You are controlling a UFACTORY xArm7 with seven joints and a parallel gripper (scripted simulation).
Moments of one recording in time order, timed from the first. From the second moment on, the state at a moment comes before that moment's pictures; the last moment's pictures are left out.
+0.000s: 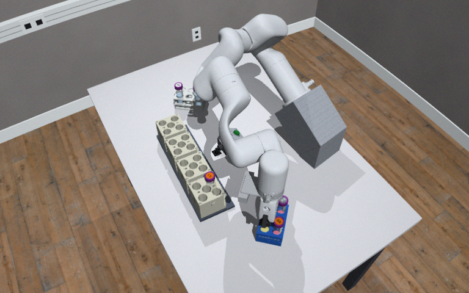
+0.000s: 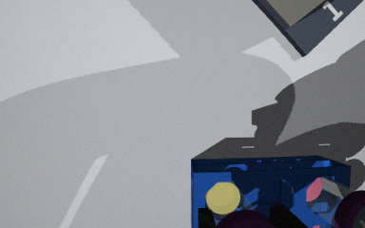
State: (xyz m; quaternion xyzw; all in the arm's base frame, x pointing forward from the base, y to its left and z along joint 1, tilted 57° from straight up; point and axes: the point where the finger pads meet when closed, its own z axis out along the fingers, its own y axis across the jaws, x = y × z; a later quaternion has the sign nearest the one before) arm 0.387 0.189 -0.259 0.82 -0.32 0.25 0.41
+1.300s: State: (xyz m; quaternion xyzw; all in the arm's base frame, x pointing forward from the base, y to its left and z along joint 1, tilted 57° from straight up) arm 0.389 0.174 -0.268 0.82 -0.32 0.25 0.41
